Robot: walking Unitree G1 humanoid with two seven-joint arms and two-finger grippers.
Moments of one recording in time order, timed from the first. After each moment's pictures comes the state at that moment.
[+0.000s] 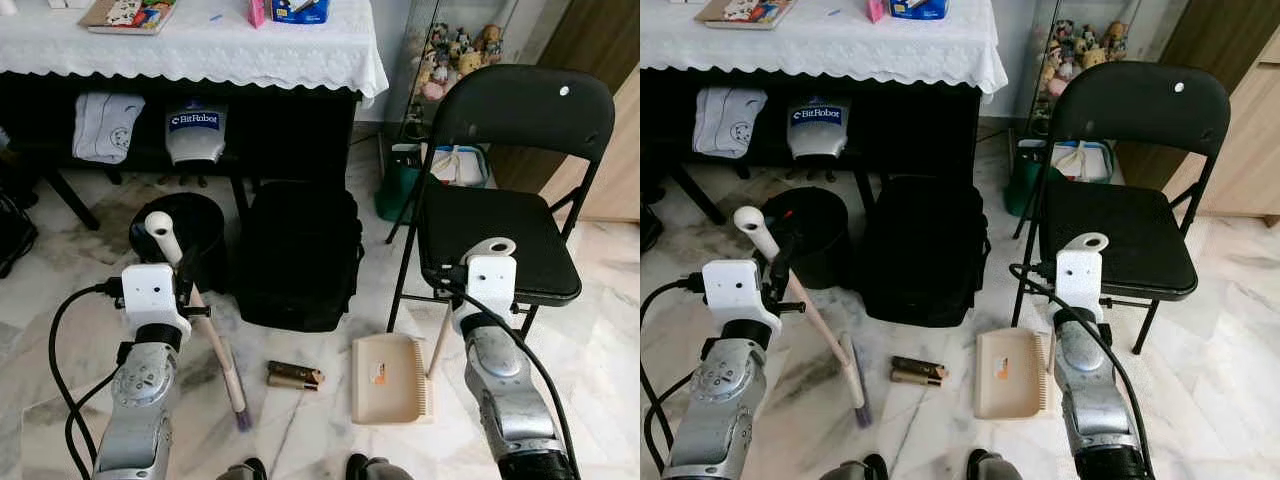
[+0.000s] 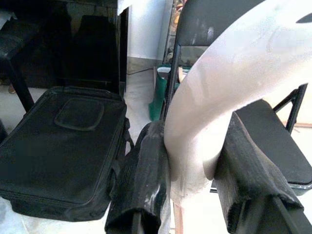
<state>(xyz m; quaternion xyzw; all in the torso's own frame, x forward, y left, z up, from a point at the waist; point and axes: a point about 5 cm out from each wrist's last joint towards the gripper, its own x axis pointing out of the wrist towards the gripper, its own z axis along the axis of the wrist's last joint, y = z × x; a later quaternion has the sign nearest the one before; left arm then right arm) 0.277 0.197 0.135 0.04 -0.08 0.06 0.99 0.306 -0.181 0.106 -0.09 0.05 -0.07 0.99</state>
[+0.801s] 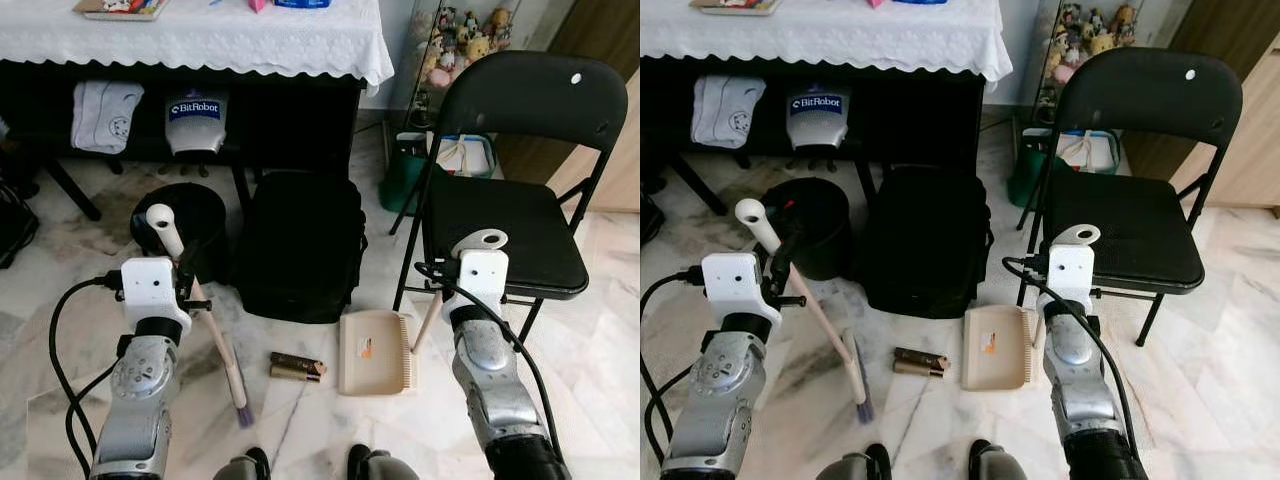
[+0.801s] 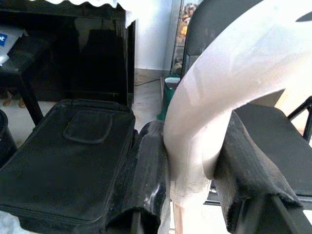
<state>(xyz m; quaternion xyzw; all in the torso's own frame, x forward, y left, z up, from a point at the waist) 0.283 0.197 0.141 0.04 -0.09 0.05 0.99 0.319 -0.173 0.108 -0.08 0.01 -0.07 0.99</state>
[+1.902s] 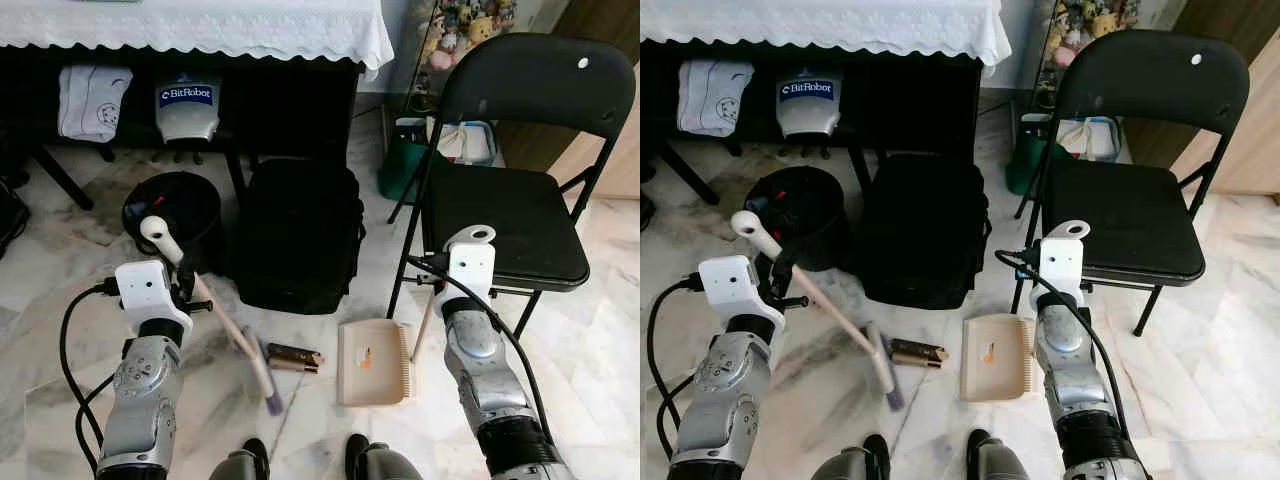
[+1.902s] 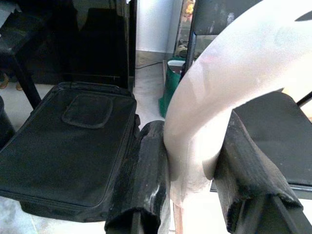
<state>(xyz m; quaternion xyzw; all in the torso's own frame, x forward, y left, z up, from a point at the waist) 0.289 0.199 0.124 -0.06 -0.05 0.03 1.00 0.332 -0.167 0.108 -0.08 0.02 -0.06 0.99</state>
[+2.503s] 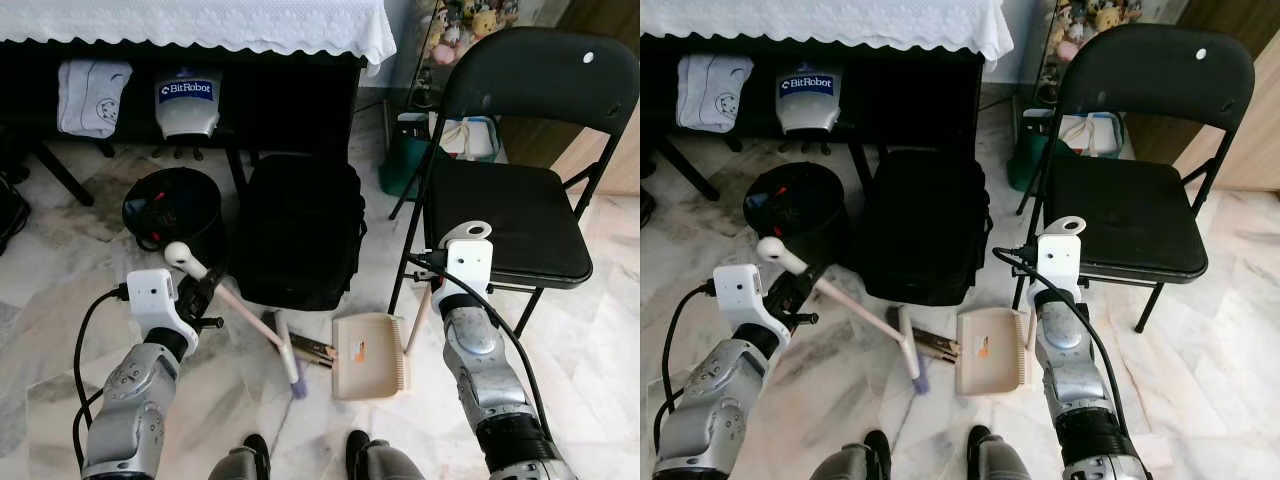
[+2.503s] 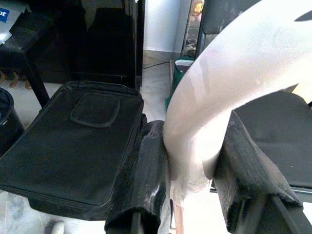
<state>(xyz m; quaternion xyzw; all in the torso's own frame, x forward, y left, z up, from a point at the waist) 0.278 0.197 0.112 -0.11 0.04 -0.08 0.99 0.333 -0.165 0.110 -0.07 0.02 -0.05 1.00</state>
